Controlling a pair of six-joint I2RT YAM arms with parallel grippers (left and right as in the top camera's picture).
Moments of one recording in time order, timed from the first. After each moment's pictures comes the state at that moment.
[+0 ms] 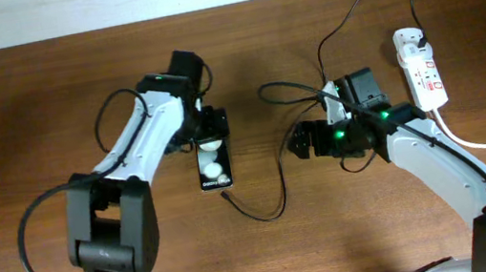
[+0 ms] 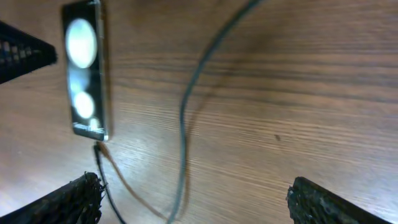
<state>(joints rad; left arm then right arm) -0.34 2.05 1.60 -1.01 0.01 -0.37 0.22 1.53 0.94 -0.57 -0.38 0.37</state>
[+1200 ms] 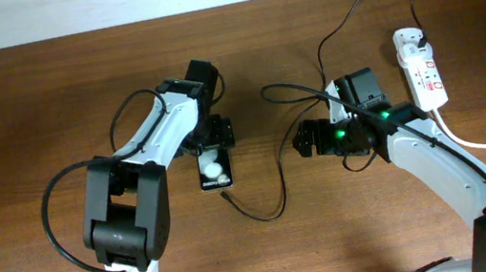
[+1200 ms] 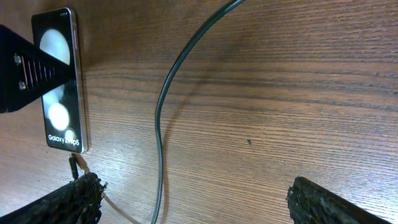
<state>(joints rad) -0.38 2.15 1.60 -0.98 -0.07 -0.39 0.22 1.52 0.94 -0.56 -0.31 0.37</state>
